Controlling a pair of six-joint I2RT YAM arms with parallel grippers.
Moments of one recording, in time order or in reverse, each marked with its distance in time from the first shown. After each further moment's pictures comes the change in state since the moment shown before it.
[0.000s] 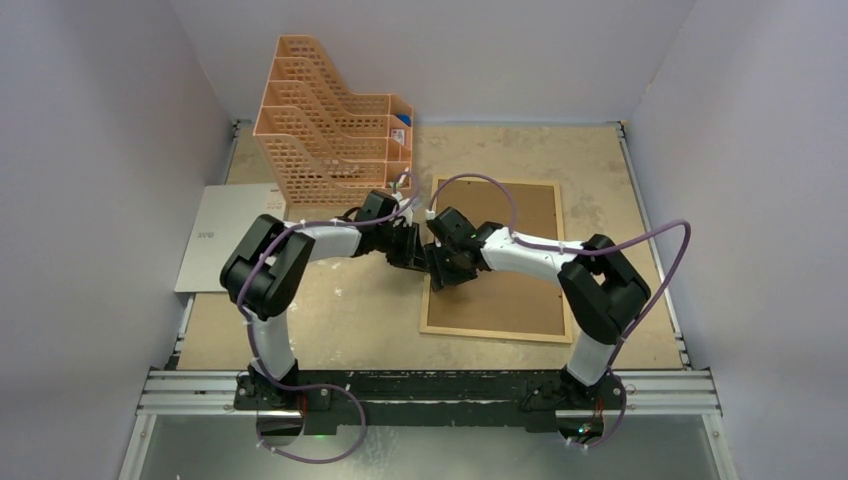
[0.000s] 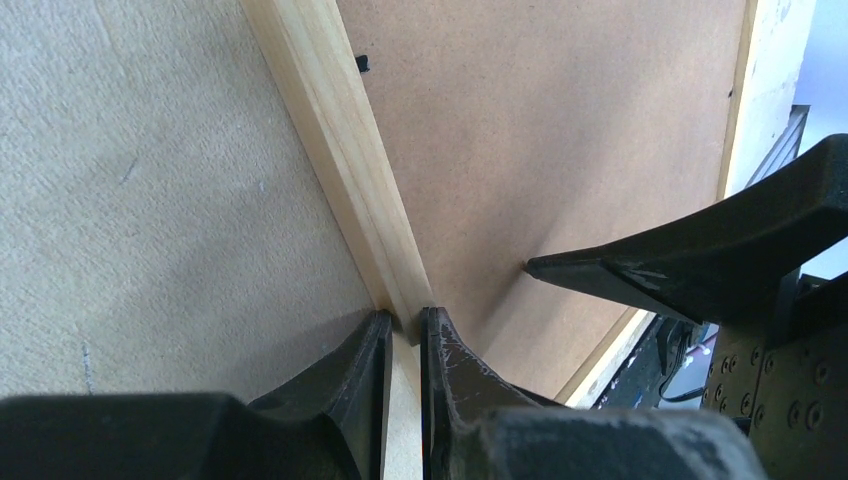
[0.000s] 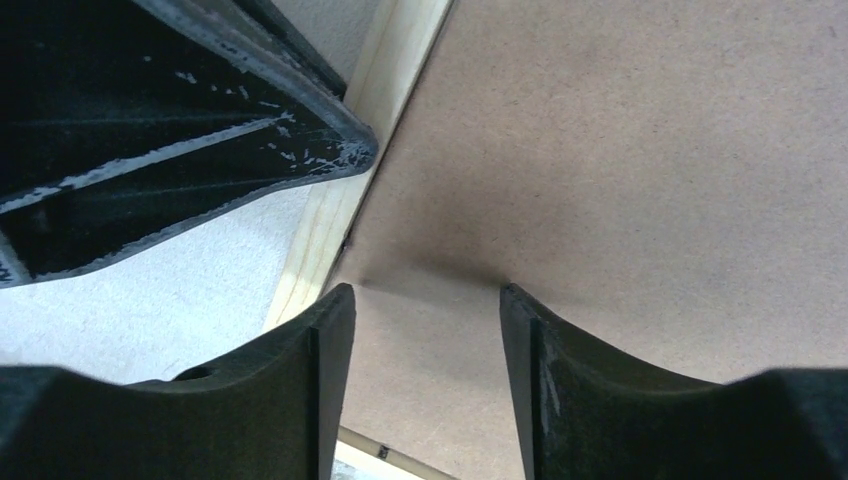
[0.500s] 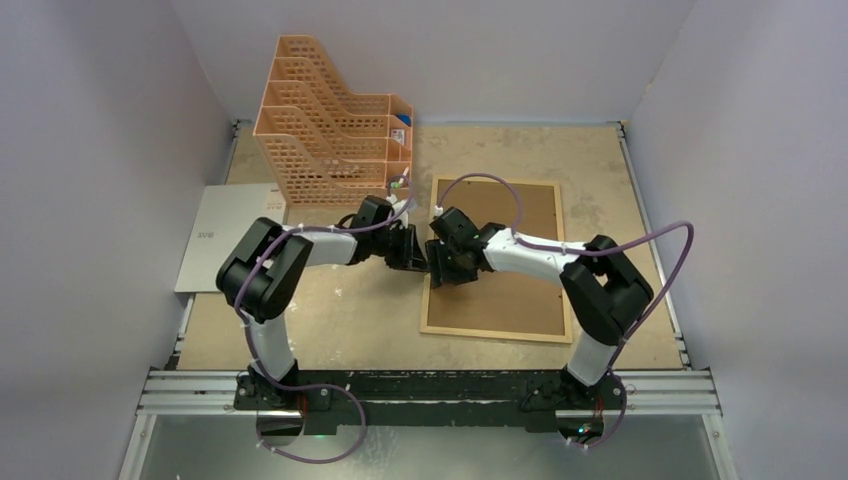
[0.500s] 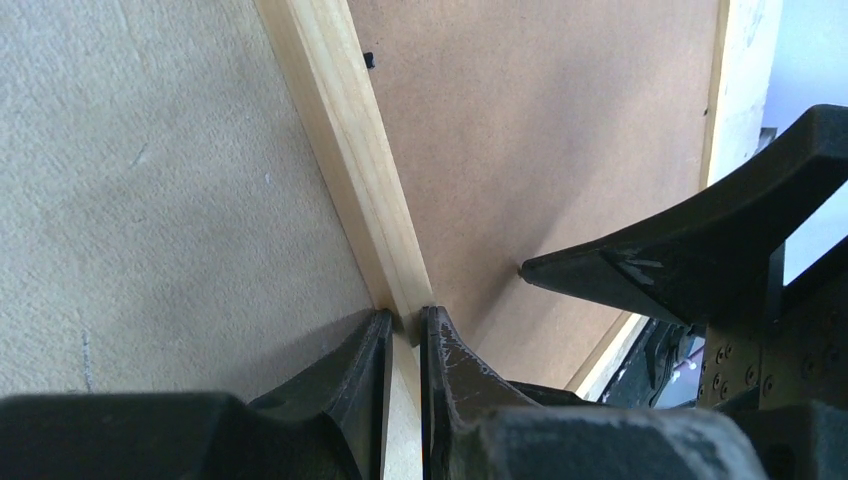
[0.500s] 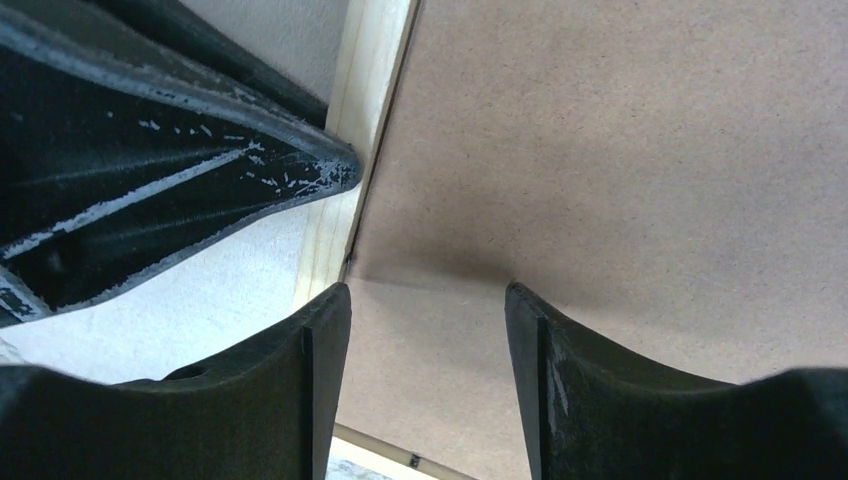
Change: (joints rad) left arm 0.002 -0.016 -0.064 0.084 0.008 -0.048; right arm -0.008 0.006 -0.019 0.026 0.003 0.113
